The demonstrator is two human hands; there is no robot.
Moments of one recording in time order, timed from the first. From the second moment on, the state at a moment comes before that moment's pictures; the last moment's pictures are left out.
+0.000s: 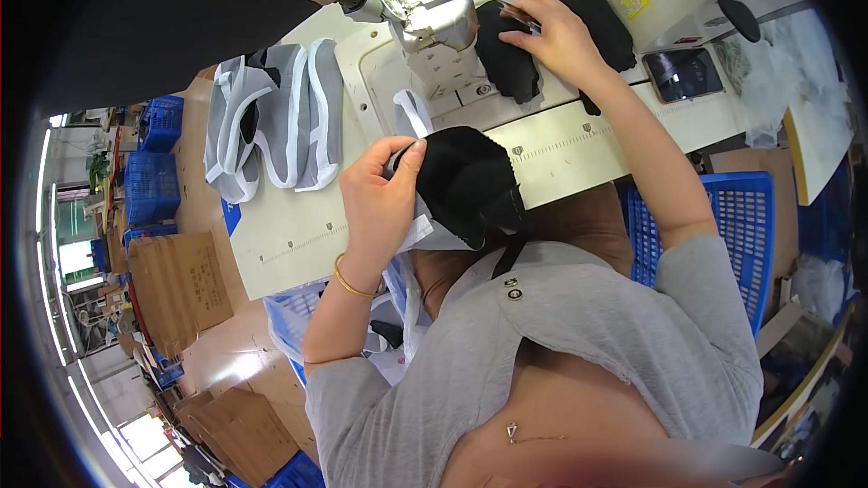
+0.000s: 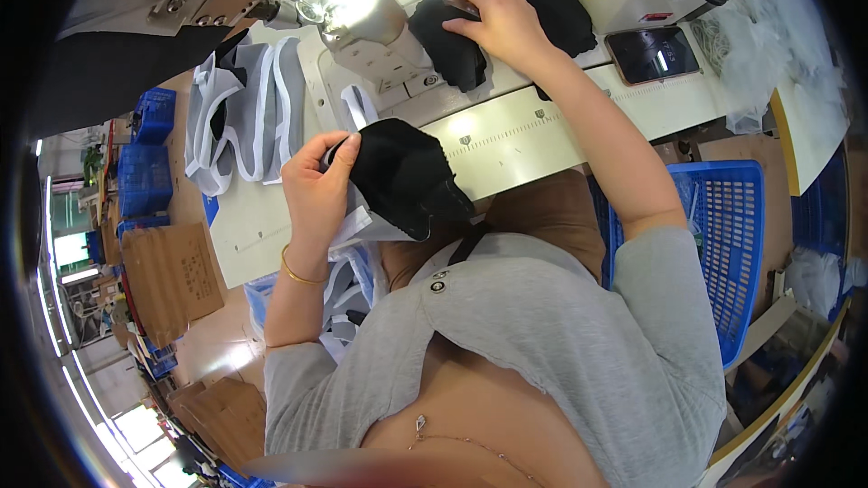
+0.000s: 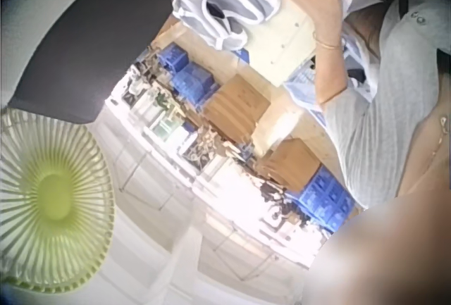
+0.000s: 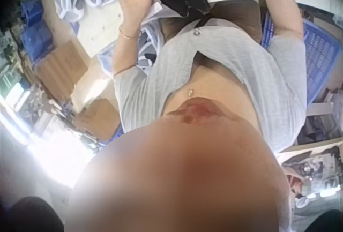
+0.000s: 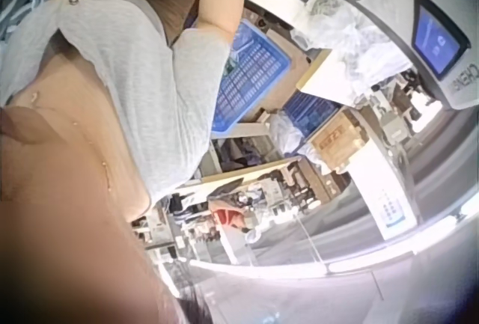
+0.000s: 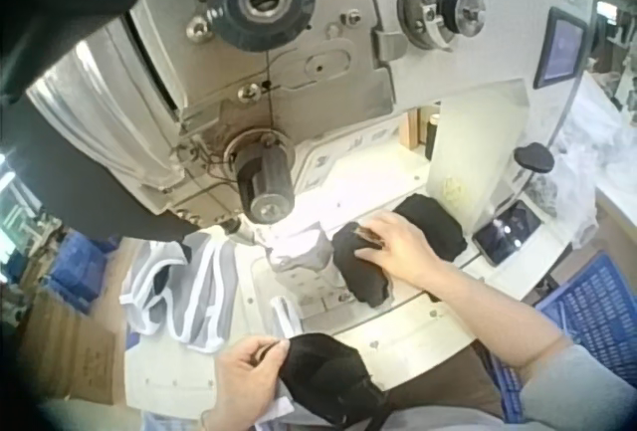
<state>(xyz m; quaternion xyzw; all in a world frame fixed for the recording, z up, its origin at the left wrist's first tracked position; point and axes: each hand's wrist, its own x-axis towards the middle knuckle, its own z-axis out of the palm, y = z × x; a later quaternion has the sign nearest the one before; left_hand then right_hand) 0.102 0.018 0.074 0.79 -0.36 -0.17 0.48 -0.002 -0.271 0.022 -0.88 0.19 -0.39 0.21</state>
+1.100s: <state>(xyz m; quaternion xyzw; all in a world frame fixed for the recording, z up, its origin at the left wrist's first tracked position) 0.094 0.017 0.093 0.67 -0.32 -0.30 0.60 -0.035 -0.138 0.072 -0.76 0.16 -0.21 0.60</state>
